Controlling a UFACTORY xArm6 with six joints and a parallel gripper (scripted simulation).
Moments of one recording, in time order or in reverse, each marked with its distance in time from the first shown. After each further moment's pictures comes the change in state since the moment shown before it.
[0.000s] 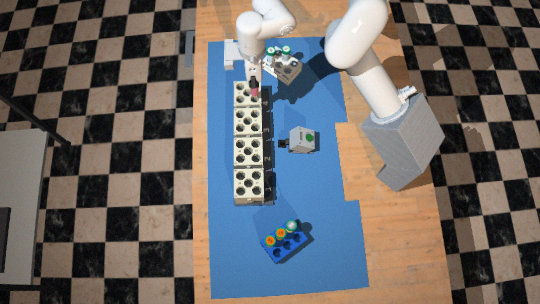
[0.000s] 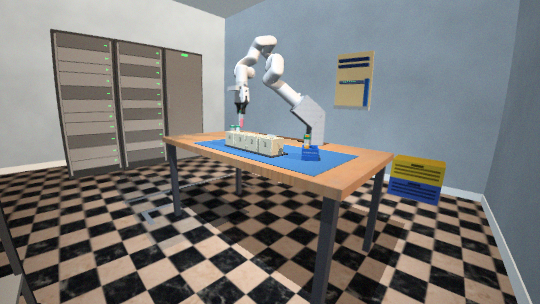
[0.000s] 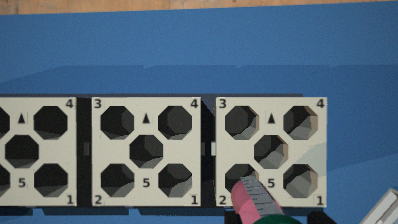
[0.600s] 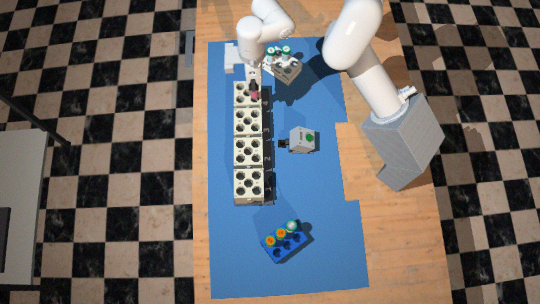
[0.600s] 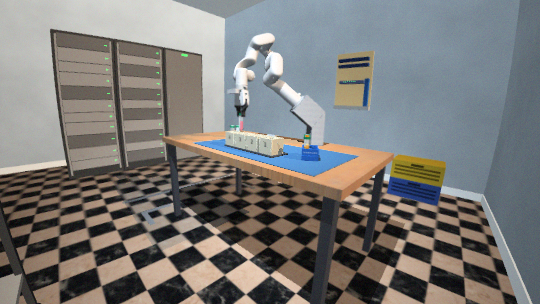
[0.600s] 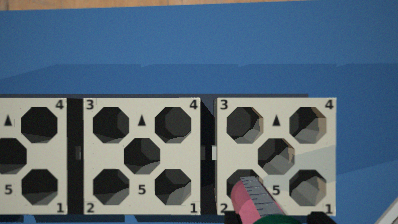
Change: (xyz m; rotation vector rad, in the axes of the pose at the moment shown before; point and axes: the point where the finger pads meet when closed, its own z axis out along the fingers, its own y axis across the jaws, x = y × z) arm 0.001 0.000 0.019 0.000 0.001 0.000
